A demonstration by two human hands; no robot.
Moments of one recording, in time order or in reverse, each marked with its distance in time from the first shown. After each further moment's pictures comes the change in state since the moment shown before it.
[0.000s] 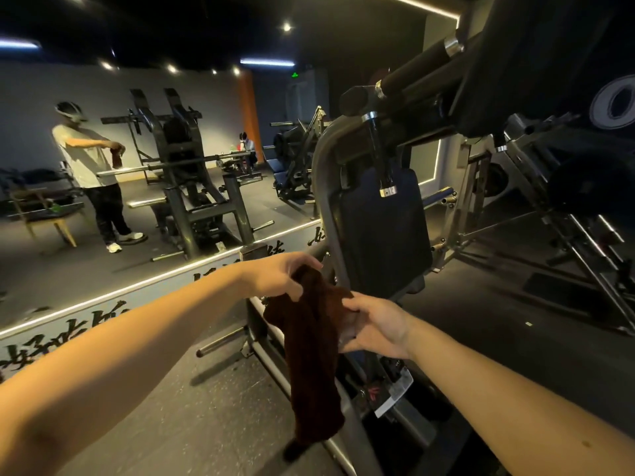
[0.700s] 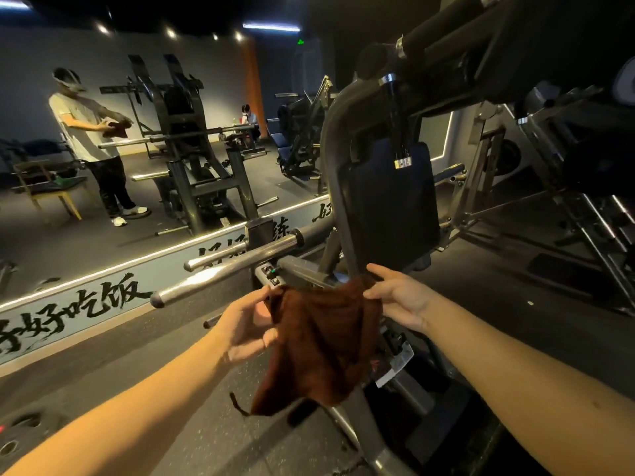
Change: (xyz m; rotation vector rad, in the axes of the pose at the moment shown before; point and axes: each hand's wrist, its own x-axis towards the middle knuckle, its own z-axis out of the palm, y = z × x) left_hand -0.032 -0.139 0.087 -1.388 0.120 -0.062; right_hand 0.008 0.004 -0.022 0.057 0.311 0.009
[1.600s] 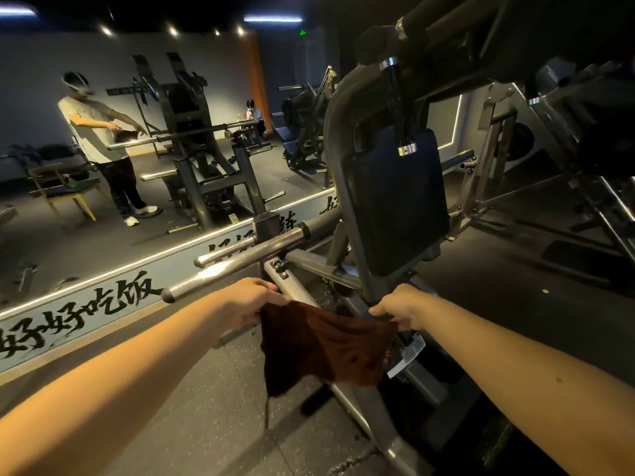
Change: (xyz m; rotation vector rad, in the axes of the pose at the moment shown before) left_hand 0.004 0.047 0.026 0.765 0.387 -0.155; right_hand 0.044 0.040 -0.023 -0.631 0.291 0.233
